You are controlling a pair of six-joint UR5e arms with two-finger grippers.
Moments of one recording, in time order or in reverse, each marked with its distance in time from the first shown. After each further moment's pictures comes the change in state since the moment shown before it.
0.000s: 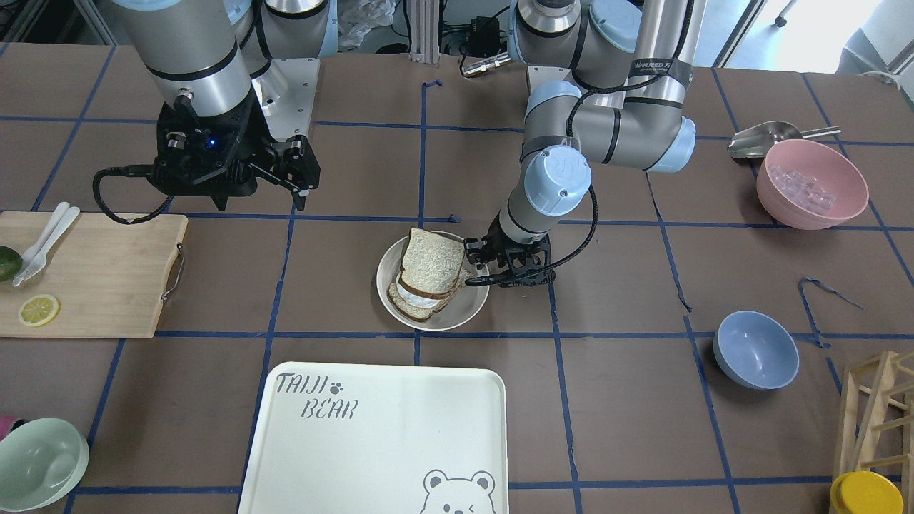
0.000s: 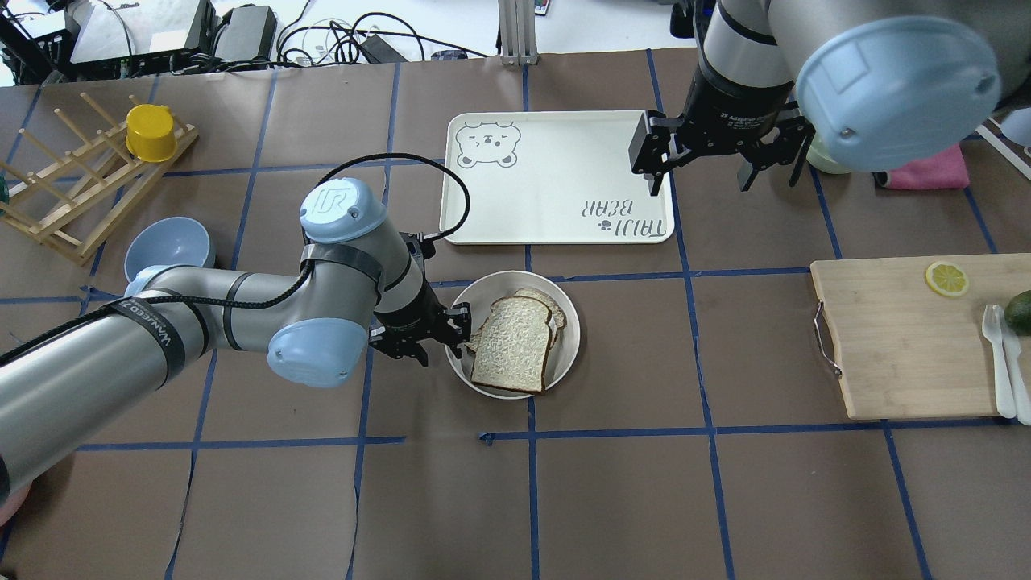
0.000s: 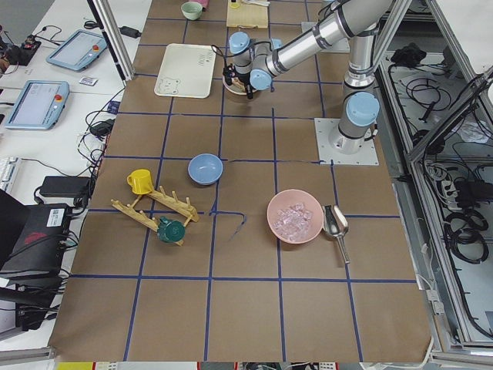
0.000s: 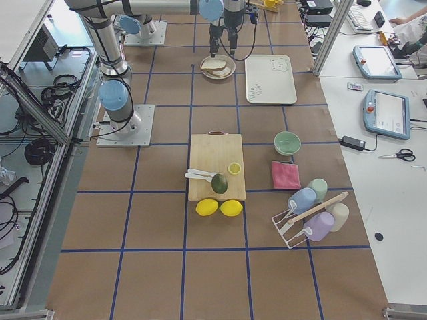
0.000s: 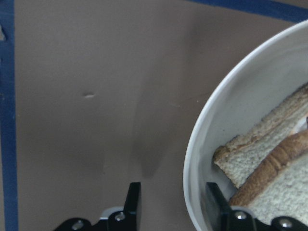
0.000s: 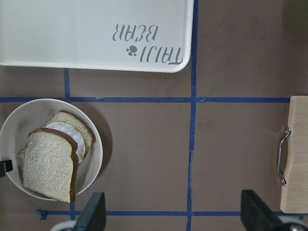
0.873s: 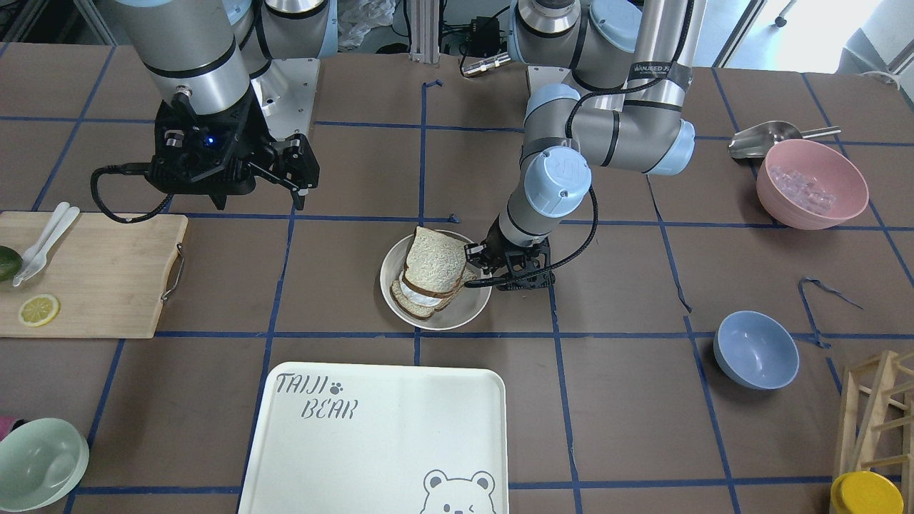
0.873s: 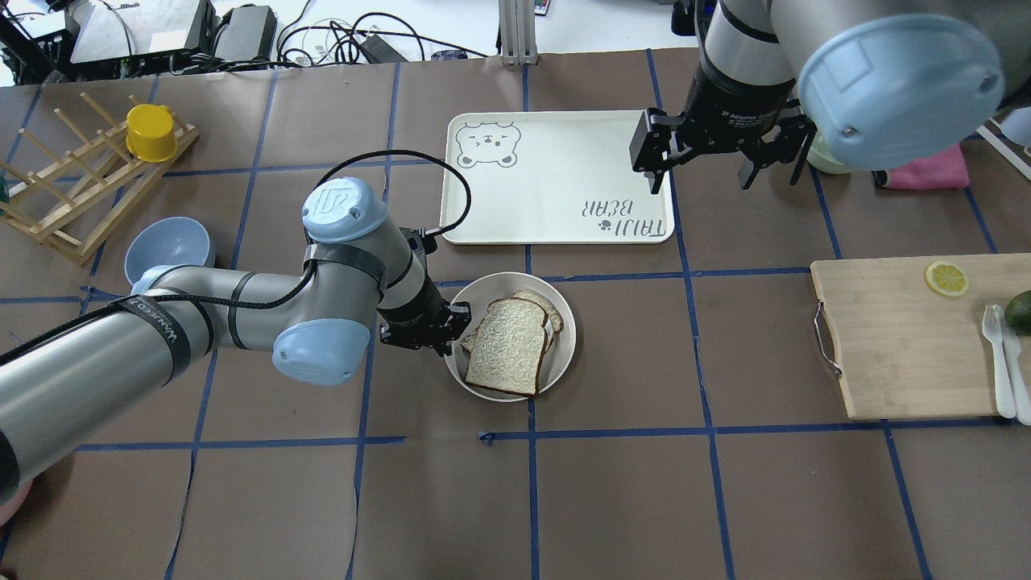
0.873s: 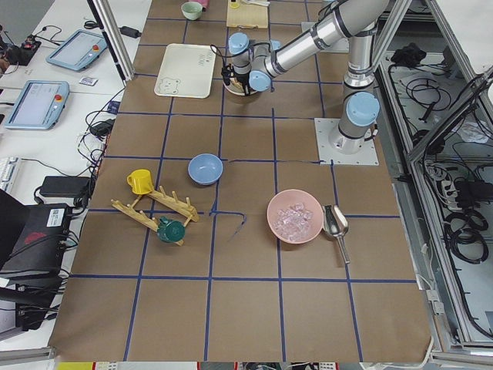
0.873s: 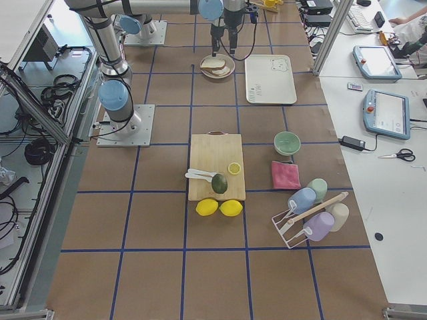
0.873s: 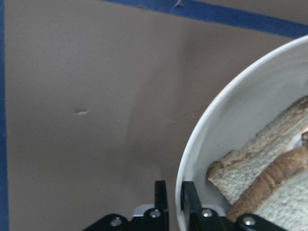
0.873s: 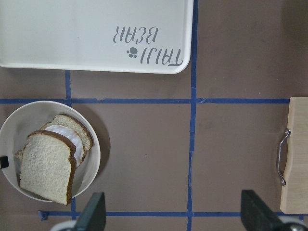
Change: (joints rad) left arm 0.000 0.002 0.007 0.028 -0.002 0.005; right arm -0.001 -0.005 -0.002 -0.001 0.002 0.001
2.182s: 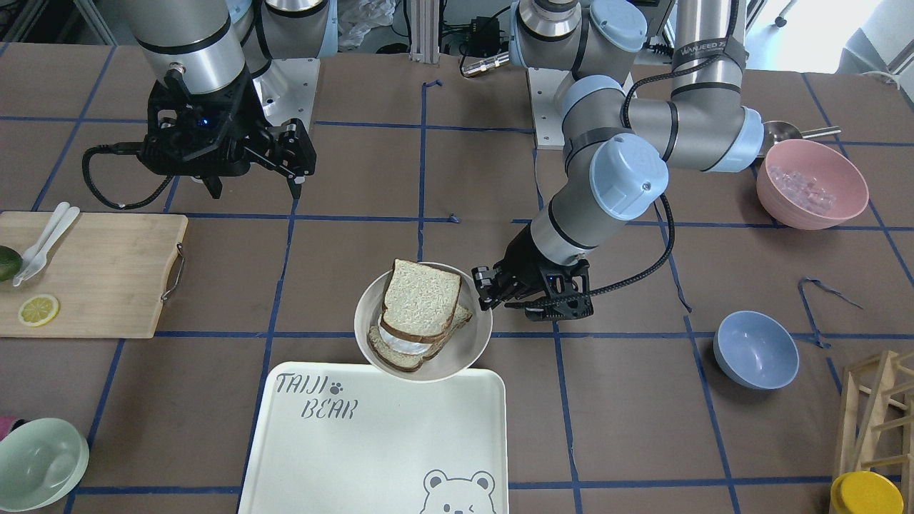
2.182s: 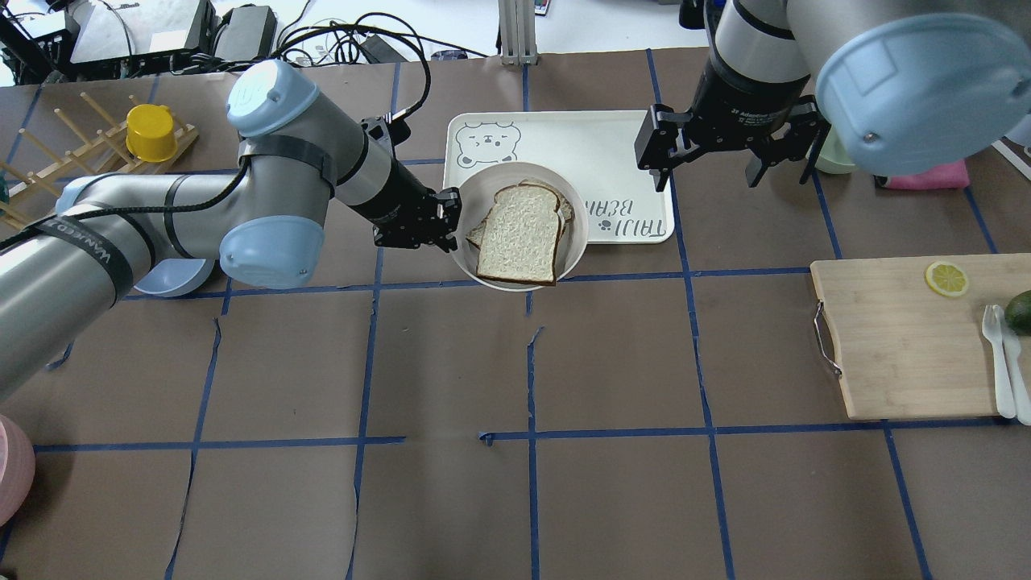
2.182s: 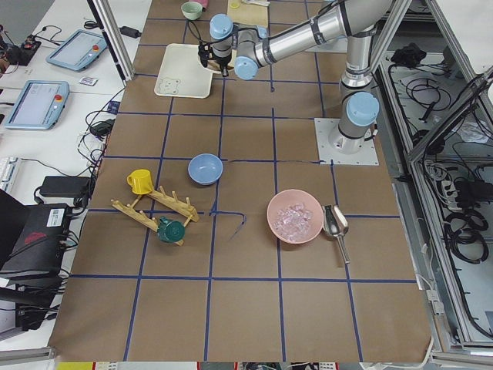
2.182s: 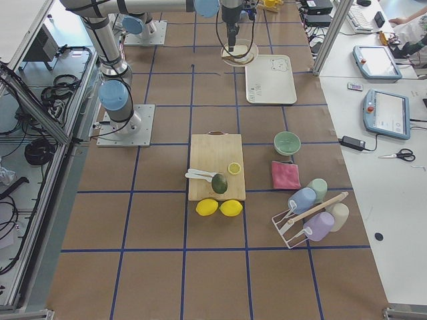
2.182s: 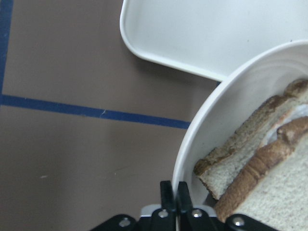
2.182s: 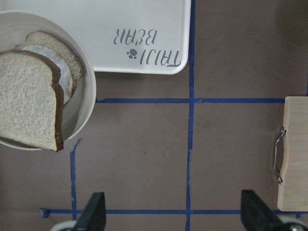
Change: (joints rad) left arm 0.081 -0.027 0.283 -0.088 -0.193 -0.001; right arm -0.002 -0.028 0.004 0.005 -0.001 -0.001
